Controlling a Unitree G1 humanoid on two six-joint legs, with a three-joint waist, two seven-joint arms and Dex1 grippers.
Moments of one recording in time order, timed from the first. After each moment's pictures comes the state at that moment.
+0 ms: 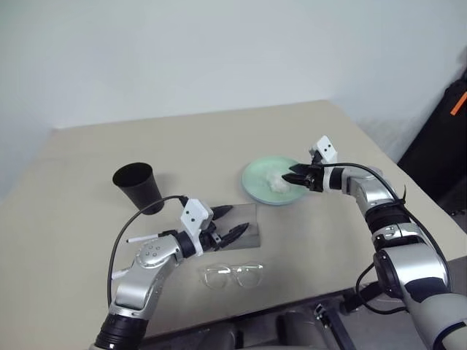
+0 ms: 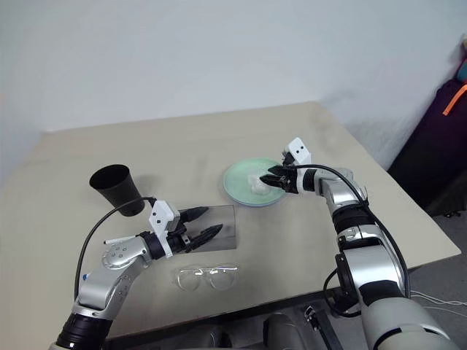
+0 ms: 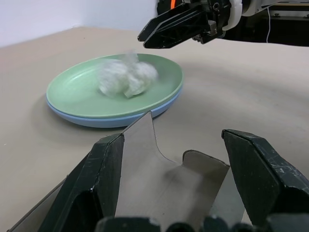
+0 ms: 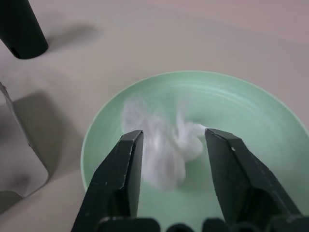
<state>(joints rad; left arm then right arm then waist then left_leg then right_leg) -0.05 0.40 -0.10 -0.20 -0.32 0.26 -0.73 -0.90 -0.37 0.08 0.88 0.11 0.21 1.01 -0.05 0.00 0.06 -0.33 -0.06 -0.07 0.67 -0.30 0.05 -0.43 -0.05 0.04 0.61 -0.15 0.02</state>
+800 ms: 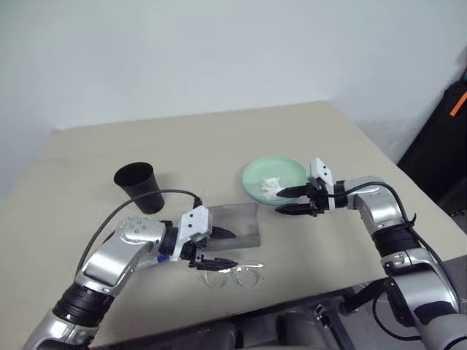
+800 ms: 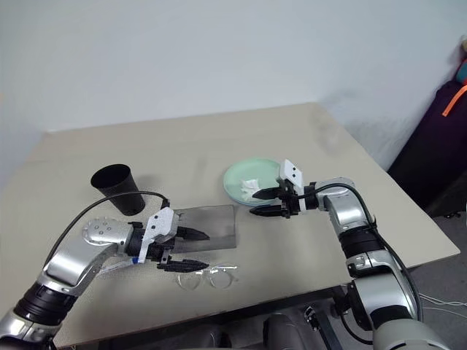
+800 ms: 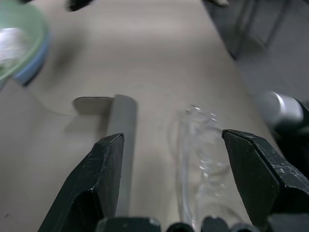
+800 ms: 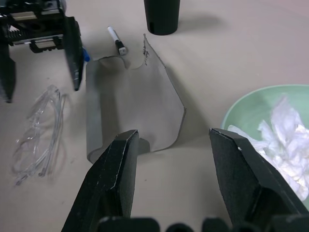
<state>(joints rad) -0.26 0.78 -0.28 -0.20 -0.34 0.39 -1.27 -0.69 -0.42 0.16 0.50 0.17 0.22 1.35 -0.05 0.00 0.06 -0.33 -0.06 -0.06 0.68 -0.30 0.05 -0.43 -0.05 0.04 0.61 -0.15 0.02</state>
